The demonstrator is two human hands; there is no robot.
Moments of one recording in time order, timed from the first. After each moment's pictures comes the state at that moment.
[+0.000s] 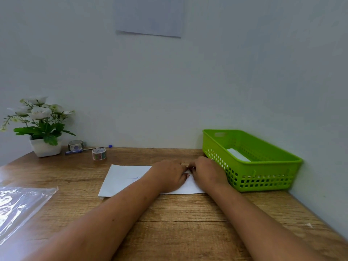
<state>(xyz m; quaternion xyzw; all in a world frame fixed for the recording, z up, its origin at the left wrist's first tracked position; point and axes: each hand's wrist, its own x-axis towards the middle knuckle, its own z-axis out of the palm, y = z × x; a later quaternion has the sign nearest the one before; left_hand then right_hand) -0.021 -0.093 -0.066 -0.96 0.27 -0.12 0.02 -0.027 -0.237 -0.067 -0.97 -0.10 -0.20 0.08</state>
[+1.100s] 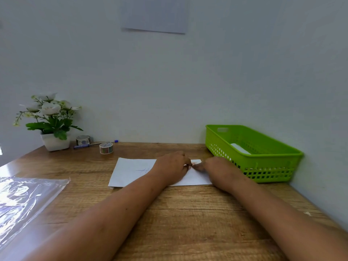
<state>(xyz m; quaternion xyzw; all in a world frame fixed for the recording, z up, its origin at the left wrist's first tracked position) -0.026 -0.091 -0.071 -0.95 0.25 -0.18 -0.08 -0.064 -0.256 -0.047 -0.97 -0.21 -0.12 -0.06</state>
